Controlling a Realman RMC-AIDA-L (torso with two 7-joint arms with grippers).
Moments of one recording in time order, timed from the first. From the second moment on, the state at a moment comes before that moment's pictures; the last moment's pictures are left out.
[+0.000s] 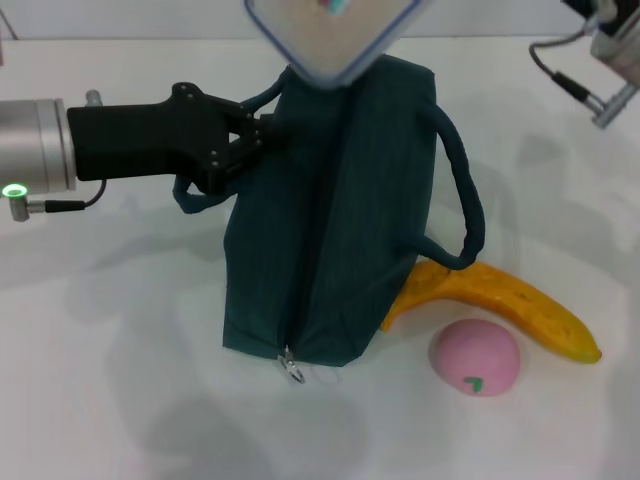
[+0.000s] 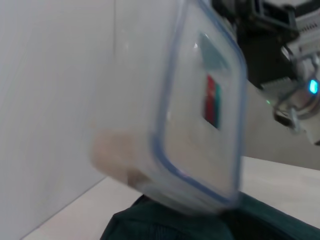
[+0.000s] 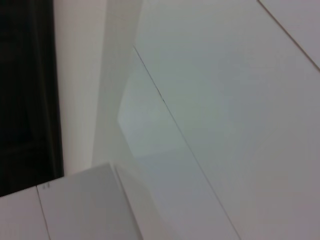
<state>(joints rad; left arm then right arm) -0.50 -2.08 0.87 0.94 1.82 1.58 -1.48 0.83 2.03 -1.12 -0.23 -0.87 -1.60 1.30</state>
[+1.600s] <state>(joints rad) -0.48 -2.07 0.87 0.90 1.80 1.54 -1.45 0.31 1.95 -1.27 -0.88 -1.14 -1.50 1.51</state>
